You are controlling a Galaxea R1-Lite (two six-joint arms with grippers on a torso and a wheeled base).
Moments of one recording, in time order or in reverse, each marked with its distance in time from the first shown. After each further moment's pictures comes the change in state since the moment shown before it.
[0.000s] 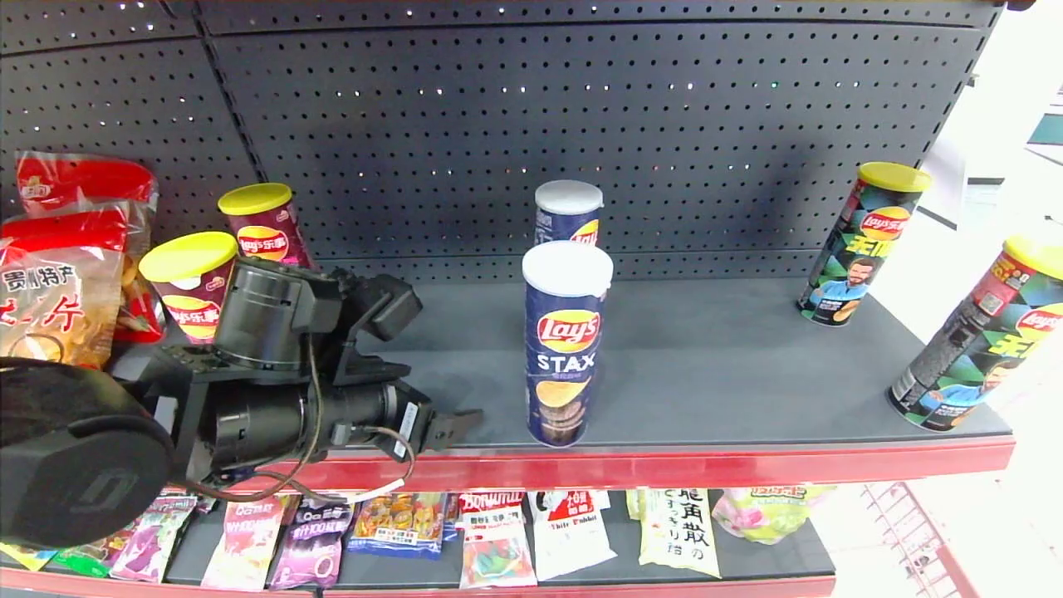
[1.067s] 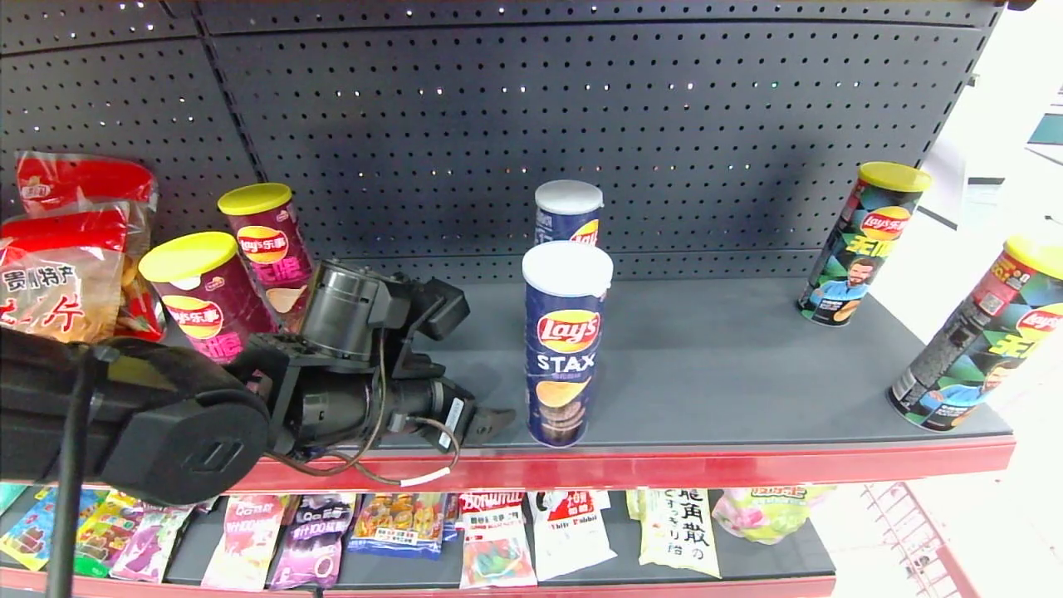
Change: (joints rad) left arm -0.040 0.133 -0.099 0.005 0.016 0.010; right arm 0.000 0.000 0.000 0.000 -0.001 0.004
